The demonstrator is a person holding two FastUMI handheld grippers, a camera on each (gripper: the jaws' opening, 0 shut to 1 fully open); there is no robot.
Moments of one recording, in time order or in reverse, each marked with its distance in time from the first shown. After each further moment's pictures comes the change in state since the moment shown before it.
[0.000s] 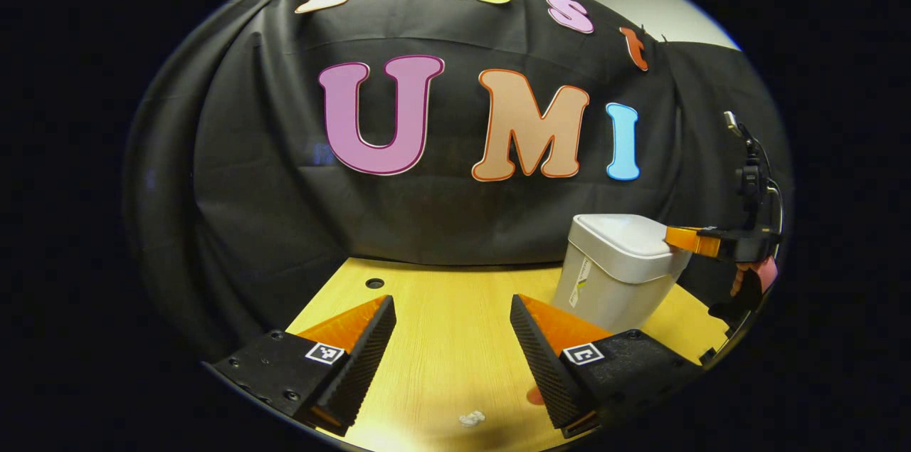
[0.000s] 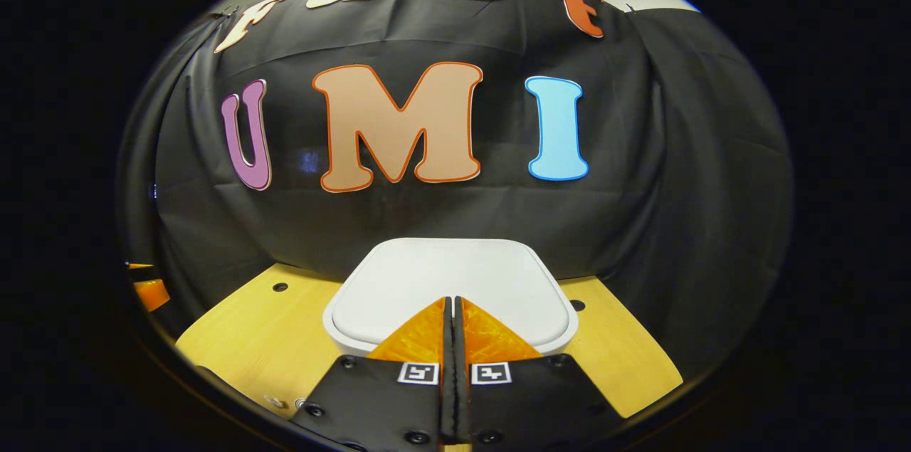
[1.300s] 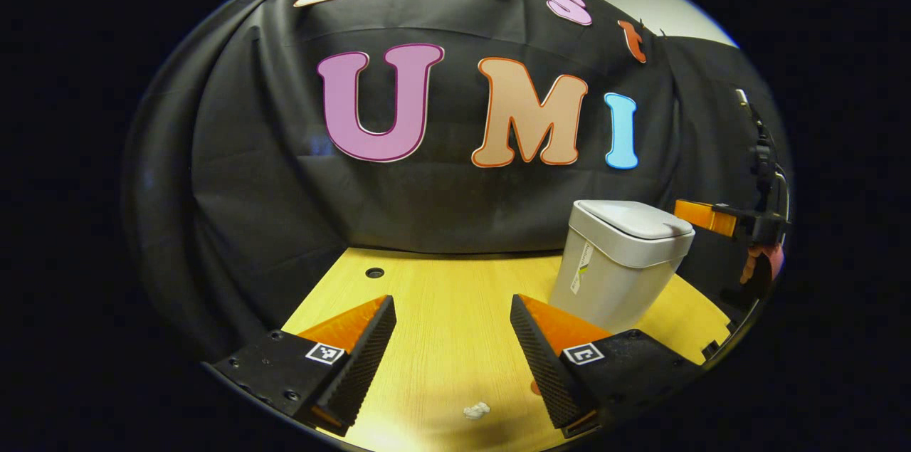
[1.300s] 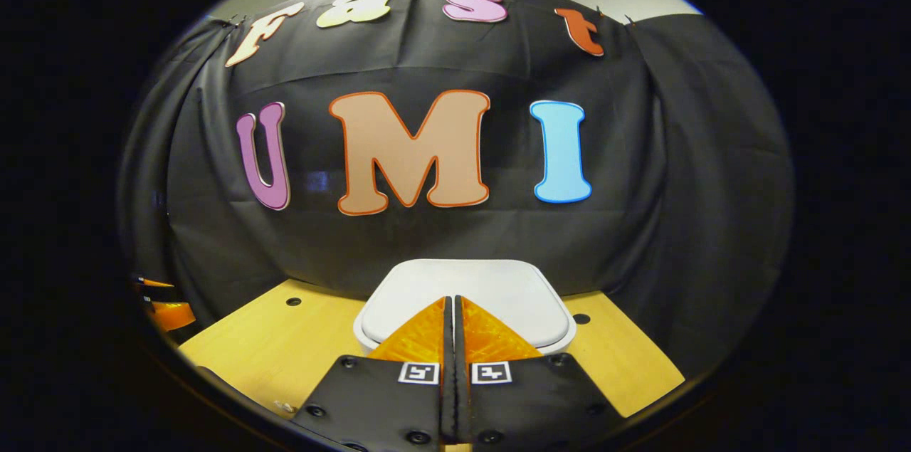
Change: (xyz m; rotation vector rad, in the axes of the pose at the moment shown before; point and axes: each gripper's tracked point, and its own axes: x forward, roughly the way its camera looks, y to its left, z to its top) left arm -0.004 0.008 -0.021 -0.004 0.043 -0.007; right arm -0.036 0.015 0.028 -0.008 -0.119 0.039
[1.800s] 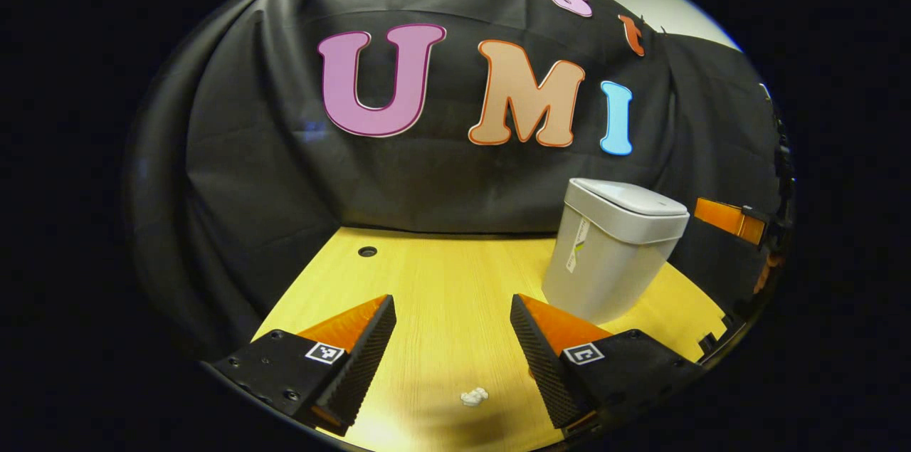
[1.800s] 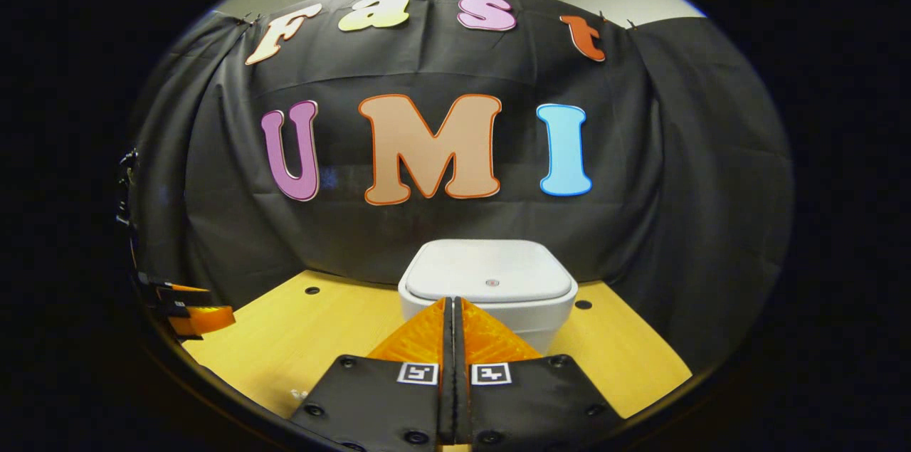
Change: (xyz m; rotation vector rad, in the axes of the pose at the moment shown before) left arm -0.004 -0.005 -0.045 -0.006 0.077 -0.060; right arm -0.065 0.027 -0.032 0.030 0.046 0.028
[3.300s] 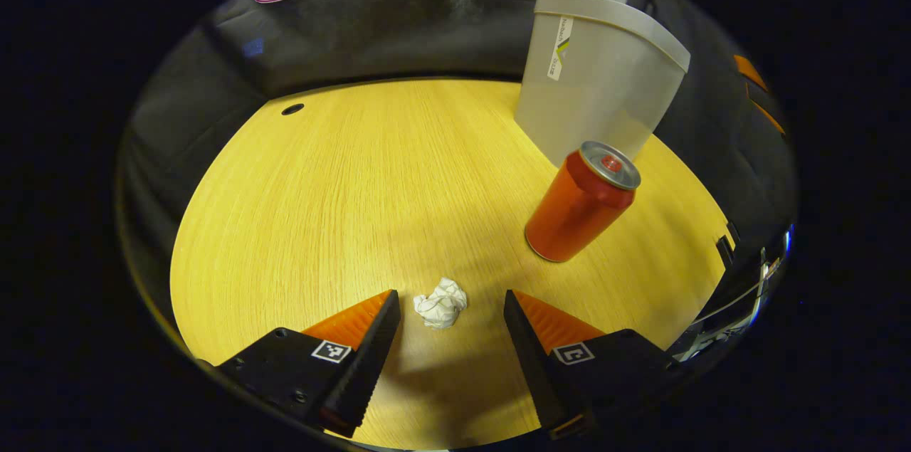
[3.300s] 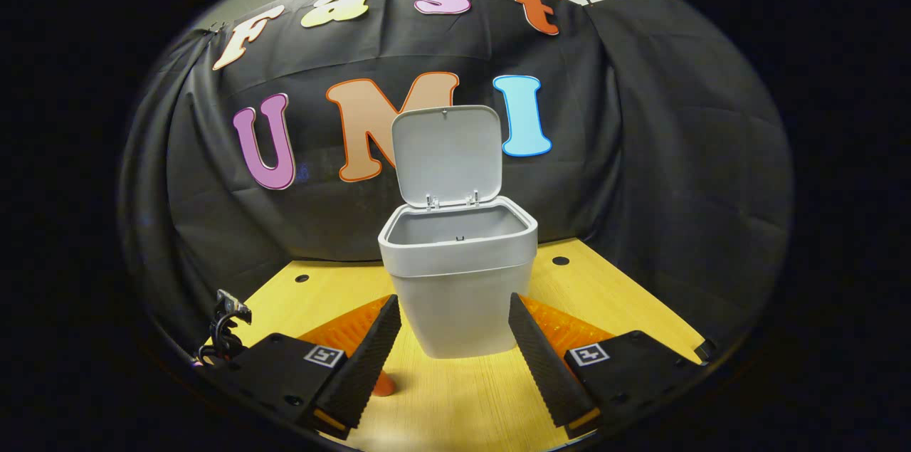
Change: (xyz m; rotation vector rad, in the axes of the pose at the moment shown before) left arm 0.033 -0.033 -0.219 0.062 0.542 -0.167; right arm -0.046 -0.026 -0.042 0.089 0.075 -0.134
